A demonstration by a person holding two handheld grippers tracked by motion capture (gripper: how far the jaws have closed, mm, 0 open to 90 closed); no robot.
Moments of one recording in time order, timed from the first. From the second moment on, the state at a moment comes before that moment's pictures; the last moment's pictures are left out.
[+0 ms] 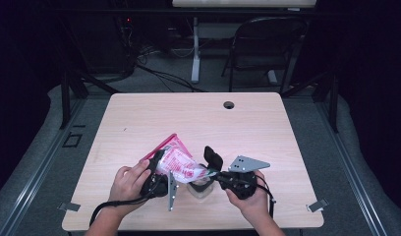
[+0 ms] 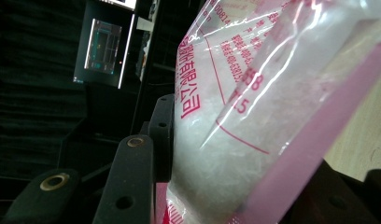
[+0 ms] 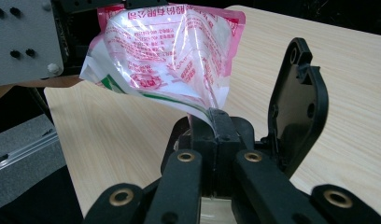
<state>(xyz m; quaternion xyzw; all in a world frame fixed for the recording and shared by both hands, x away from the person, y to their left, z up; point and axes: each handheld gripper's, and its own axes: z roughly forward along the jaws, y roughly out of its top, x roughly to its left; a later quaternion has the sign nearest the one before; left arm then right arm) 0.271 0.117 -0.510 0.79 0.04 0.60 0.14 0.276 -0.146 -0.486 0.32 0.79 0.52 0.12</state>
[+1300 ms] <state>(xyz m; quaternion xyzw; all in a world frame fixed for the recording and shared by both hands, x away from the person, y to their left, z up) 0.266 0.114 -0.515 0.75 -0.01 0.64 0.12 0.269 -0.148 -0.500 0.34 0.77 0.52 0.12</state>
